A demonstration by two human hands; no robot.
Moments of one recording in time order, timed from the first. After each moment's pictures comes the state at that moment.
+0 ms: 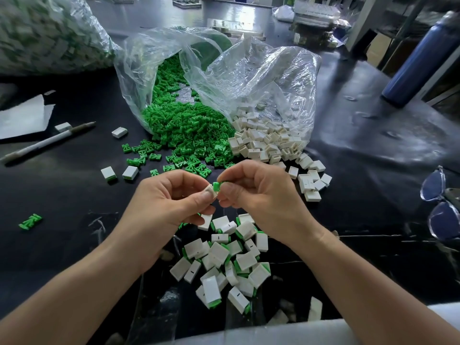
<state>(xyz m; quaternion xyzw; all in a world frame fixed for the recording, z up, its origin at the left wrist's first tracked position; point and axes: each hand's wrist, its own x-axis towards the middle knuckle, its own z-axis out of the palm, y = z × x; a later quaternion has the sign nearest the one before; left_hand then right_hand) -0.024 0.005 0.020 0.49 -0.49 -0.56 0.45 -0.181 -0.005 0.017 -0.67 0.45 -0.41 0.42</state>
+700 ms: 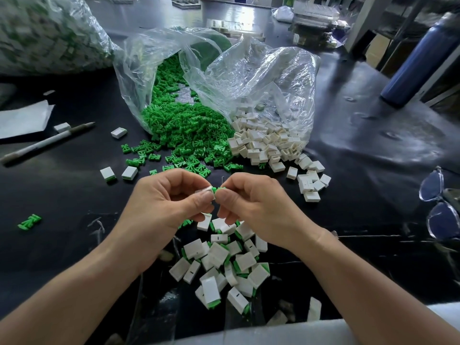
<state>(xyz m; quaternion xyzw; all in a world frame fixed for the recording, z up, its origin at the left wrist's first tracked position) -0.023 0.006 0.021 0.48 -0.52 -0.53 0.46 -0.181 -0.004 0.014 -0.71 0.49 -0.32 0.41</state>
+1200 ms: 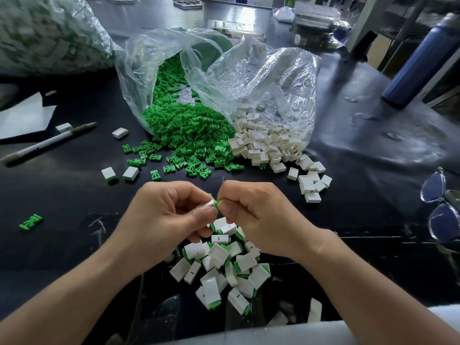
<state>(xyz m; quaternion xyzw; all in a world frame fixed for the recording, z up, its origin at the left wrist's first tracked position) -0.016 0.013 0.022 0.46 -0.63 -0.48 0.40 -0.184 0.003 0.019 -0.82 0.43 -0.27 0.26</state>
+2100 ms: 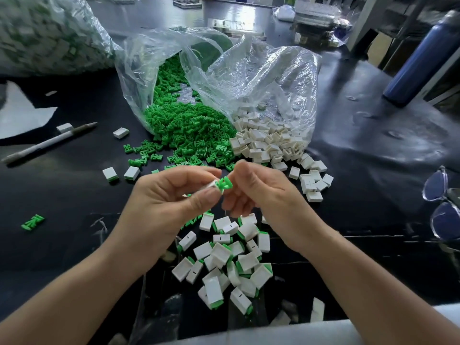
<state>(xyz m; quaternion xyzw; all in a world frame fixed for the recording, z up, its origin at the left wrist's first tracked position) -0.020 0.009 0.022 0.38 -0.56 -0.53 0.51 -0.184 0.002 0.026 -0.65 0.42 -0.37 0.51</state>
